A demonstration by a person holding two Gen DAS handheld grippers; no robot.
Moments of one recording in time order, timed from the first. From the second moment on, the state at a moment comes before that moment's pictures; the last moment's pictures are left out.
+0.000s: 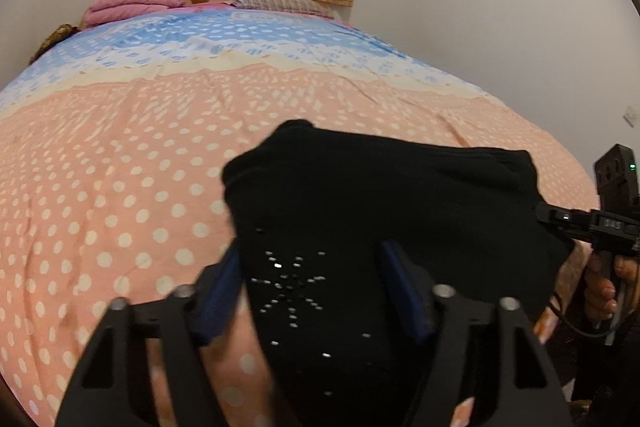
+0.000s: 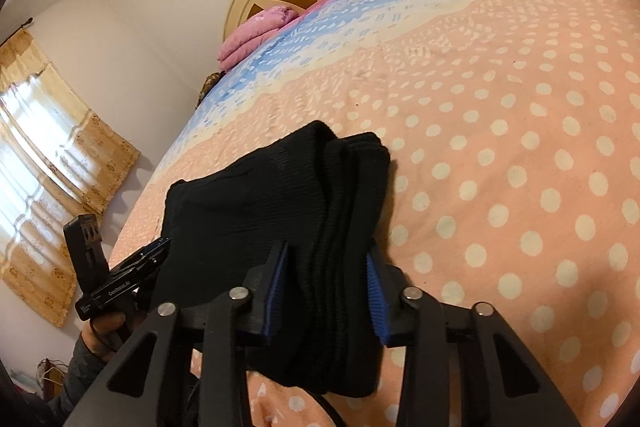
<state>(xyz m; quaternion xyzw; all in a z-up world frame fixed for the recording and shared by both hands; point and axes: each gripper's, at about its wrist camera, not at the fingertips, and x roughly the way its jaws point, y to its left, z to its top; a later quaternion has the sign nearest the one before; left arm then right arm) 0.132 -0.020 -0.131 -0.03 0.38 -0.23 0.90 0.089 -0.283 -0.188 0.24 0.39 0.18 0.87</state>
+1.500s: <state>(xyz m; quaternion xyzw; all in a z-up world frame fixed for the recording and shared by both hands) 0.118 0.185 -0.148 -0.08 0.35 0.01 0.93 0.252 -0.038 -0.180 0.16 0.43 0.32 0.83</state>
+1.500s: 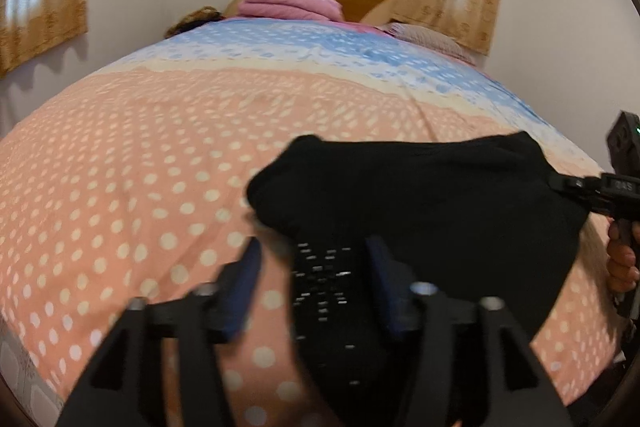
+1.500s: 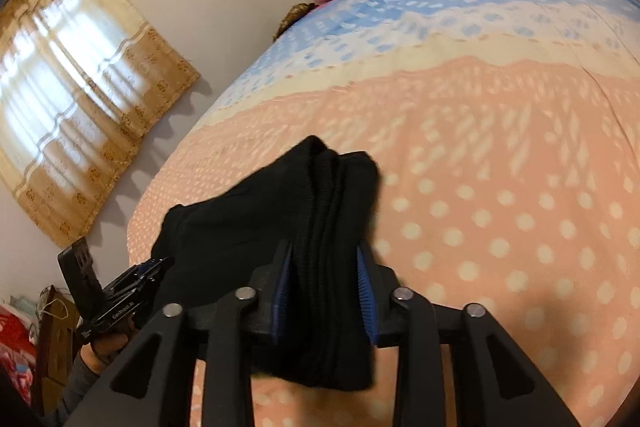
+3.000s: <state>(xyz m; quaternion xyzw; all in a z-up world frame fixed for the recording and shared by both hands) 0.027 0.117 -0.030 -0.01 0.24 0.03 0.97 0.049 -0.110 -0.041 0.03 0.23 0.25 0.94</state>
